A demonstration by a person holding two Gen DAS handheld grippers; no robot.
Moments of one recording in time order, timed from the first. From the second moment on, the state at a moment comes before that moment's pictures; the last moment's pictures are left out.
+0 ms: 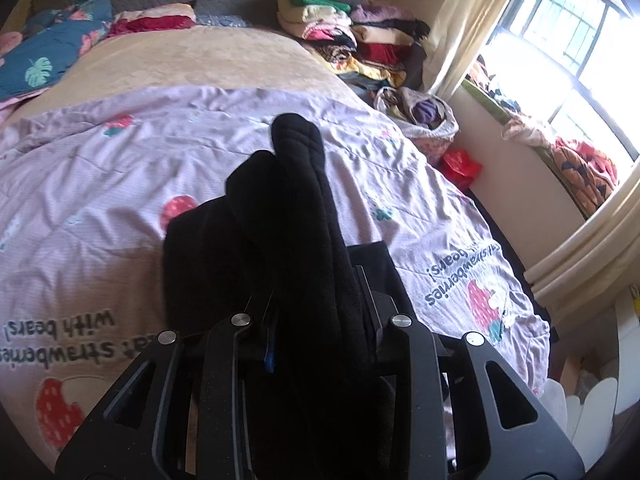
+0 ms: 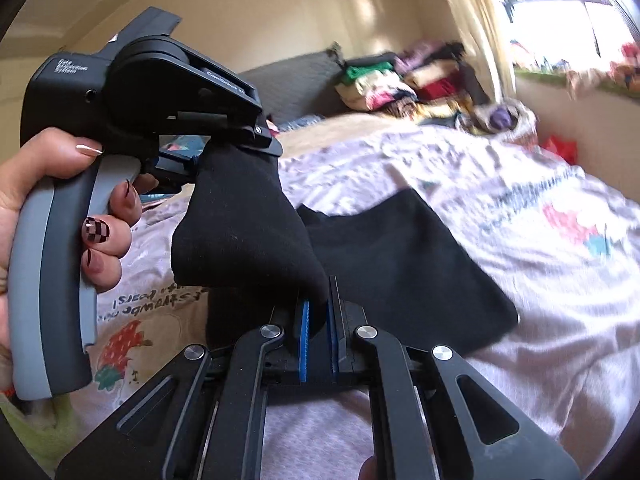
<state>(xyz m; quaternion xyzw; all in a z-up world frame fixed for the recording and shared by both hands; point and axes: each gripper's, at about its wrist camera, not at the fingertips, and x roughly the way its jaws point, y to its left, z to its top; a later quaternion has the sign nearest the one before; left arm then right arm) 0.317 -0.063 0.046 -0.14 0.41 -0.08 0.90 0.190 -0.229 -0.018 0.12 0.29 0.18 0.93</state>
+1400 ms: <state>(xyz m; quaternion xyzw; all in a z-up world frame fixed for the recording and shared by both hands) 0.281 -0.046 -0.030 -0.09 0.42 -0.04 0.90 0.282 -0.321 -0.046 0.30 0.39 0.25 0.84</state>
